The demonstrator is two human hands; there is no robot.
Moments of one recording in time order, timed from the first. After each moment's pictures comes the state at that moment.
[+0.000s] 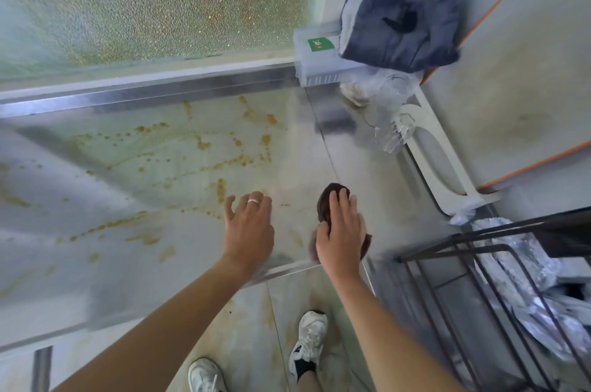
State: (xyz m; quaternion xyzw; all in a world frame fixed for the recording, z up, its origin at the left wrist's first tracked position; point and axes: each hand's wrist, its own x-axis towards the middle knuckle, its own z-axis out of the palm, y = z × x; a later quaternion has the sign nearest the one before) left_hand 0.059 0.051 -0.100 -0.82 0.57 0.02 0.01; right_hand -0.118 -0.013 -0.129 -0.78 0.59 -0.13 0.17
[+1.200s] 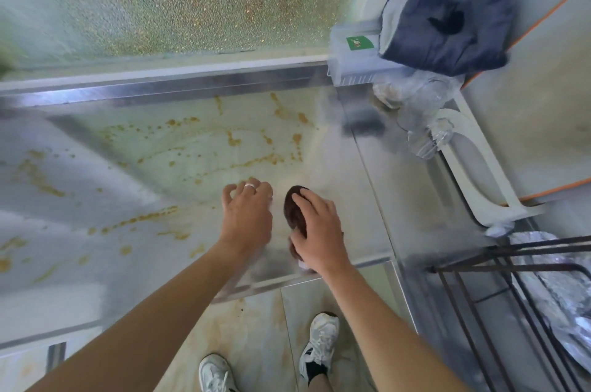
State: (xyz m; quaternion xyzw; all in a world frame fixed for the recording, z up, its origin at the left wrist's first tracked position) left_hand 0.127 0.056 -0.098 -0.84 0.54 0.04 -0.09; right_hand -0.033 0.008 -0.108 -0.87 0.43 -0.12 0.23
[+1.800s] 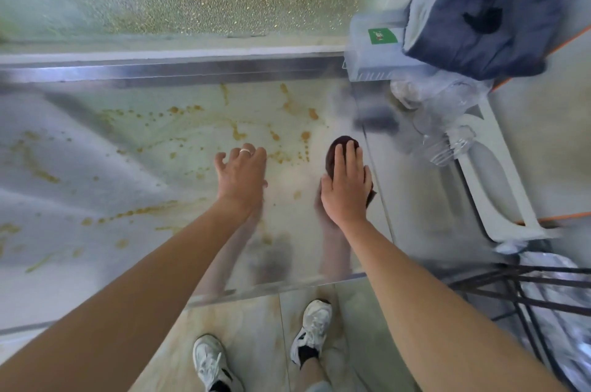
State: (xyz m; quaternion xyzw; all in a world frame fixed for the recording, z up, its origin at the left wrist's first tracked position) left_hand 0.173 0.002 -0.097 -0.87 0.49 0.08 -0.02; right_hand -0.015 -0.095 -0.139 -0.84 0.53 -0.07 0.11
